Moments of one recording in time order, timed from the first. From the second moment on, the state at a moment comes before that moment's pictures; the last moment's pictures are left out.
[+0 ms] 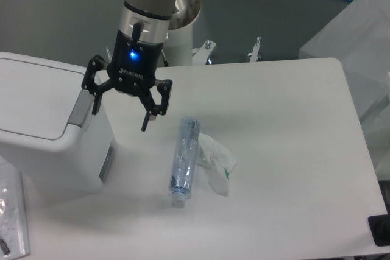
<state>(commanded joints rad) 2.32 -1.59 -1.69 -0.95 1.09 0.31</state>
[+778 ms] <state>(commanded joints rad) 2.29 -1.62 -1.71 -0.95 1.09 0.27</state>
